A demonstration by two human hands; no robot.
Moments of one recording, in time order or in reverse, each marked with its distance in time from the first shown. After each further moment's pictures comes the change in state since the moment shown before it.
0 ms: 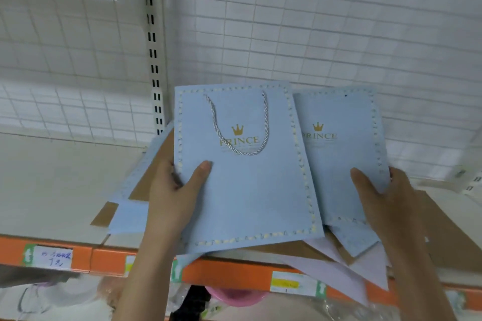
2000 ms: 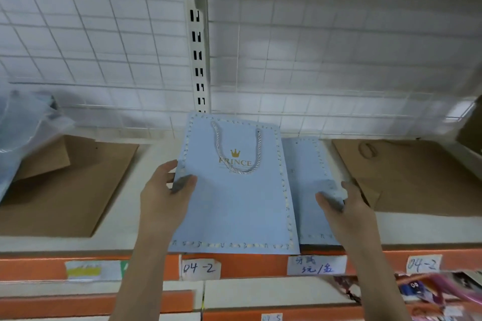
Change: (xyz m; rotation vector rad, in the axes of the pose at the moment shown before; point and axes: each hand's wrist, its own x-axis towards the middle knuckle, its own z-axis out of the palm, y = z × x) left_hand -0.307 -0.012 0.671 0.298 -0.104 -0.125; right_hand 0.286 0.511 -0.437 -0.120 -0.266 0.245
